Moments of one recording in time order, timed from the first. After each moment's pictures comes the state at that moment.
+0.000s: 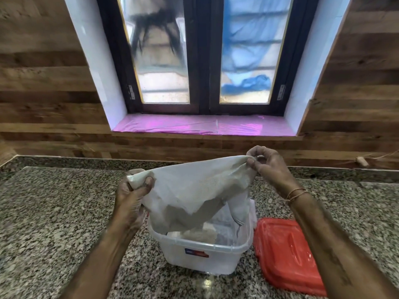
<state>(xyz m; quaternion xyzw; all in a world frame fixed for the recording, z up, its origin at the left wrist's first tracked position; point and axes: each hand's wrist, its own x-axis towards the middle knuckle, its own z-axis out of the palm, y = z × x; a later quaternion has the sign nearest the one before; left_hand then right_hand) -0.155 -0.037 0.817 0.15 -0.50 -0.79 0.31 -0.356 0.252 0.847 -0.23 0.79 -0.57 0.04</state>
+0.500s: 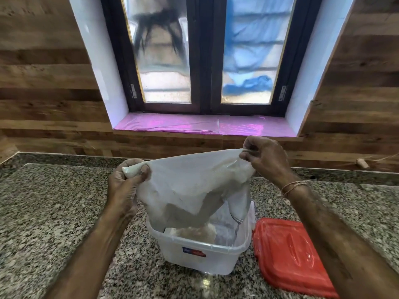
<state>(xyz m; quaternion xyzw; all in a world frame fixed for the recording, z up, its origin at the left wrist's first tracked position) -0.157 -0.052 0.835 0.16 -0.54 -0.74 0.35 -0.349 0.237 0.881 -0.31 0.88 -0.31 -0.16</state>
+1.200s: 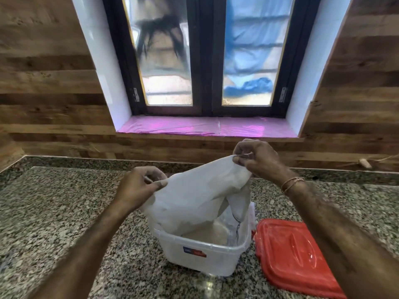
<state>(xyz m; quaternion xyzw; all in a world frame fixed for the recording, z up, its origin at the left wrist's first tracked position) -0.153 -0.056 0.848 0.17 -0.90 -0.35 0.20 -0.342 0.230 0.888 -0.34 0.88 -0.33 -0.06</state>
